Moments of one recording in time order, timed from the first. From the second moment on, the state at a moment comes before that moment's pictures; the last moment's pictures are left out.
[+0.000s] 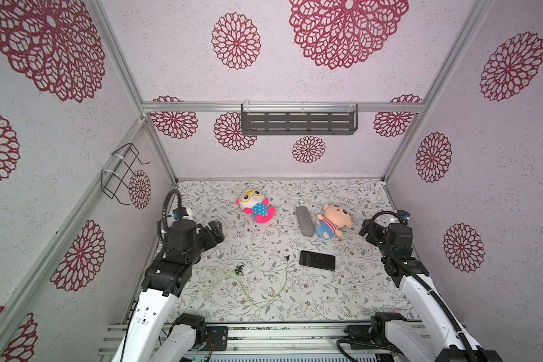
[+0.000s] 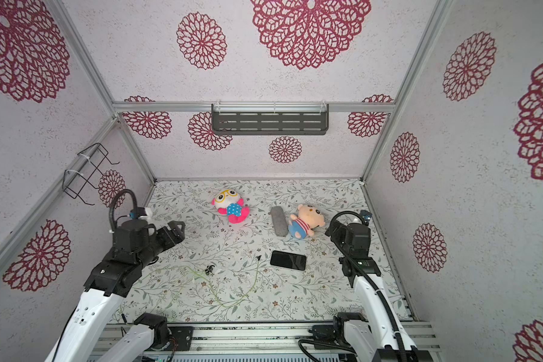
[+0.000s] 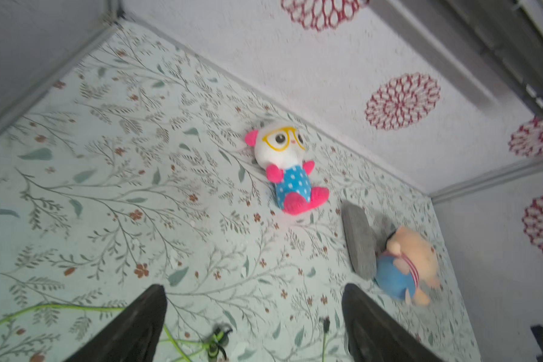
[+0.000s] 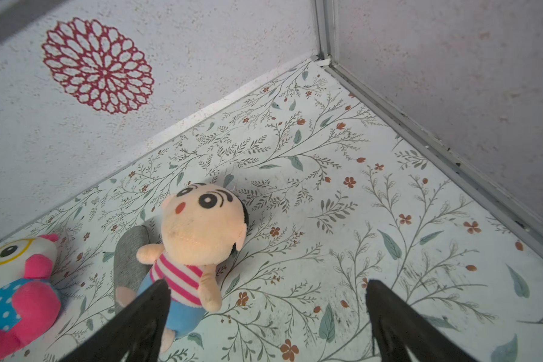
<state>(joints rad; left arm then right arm) -0.30 0.84 0.90 -0.67 -0.13 -0.62 0.01 0.91 0.58 -0.16 0.12 0.47</state>
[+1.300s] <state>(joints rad) -0.98 2.07 1.51 -0.88 -0.26 -0.93 0.01 0.82 0.46 -0.36 0.15 0.55</state>
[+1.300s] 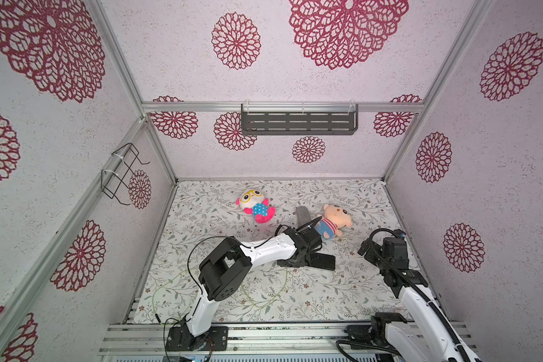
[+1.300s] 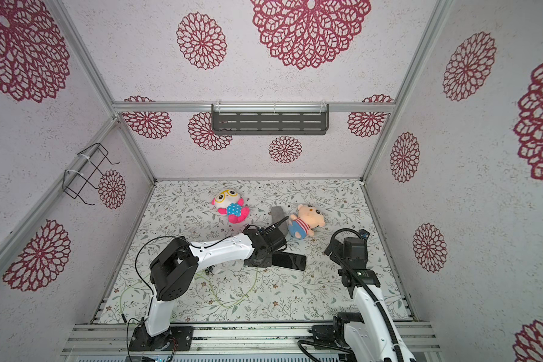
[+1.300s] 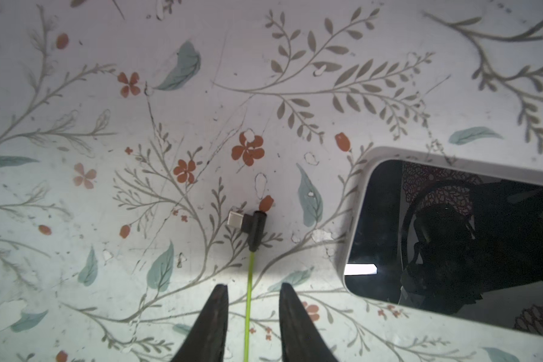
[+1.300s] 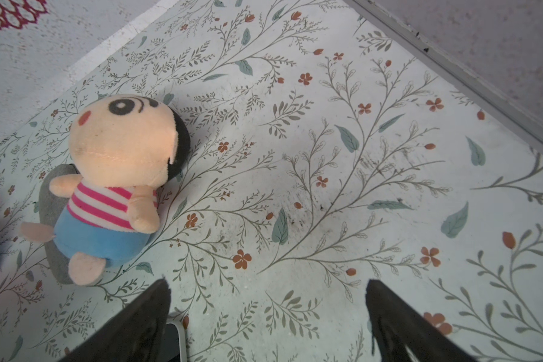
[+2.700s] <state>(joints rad) -0.93 1.93 1.34 -0.73 -0.17 -0.83 0.04 0.78 0.45 -0.23 -0.08 0.50</state>
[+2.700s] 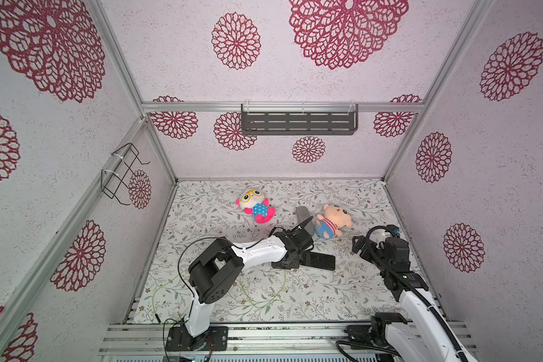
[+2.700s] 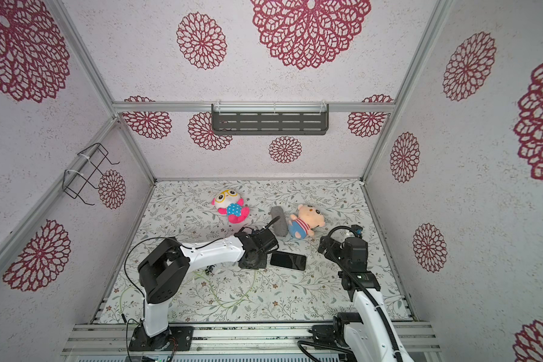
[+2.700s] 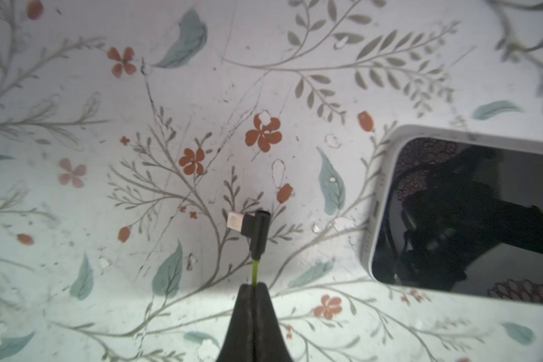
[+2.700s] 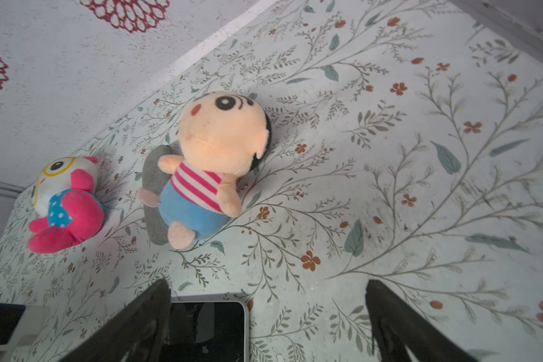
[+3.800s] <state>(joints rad) -0.67 1.20 1.17 -0.59 0.41 0.18 0.46 0.98 0.68 0.12 -0.91 -0.75</state>
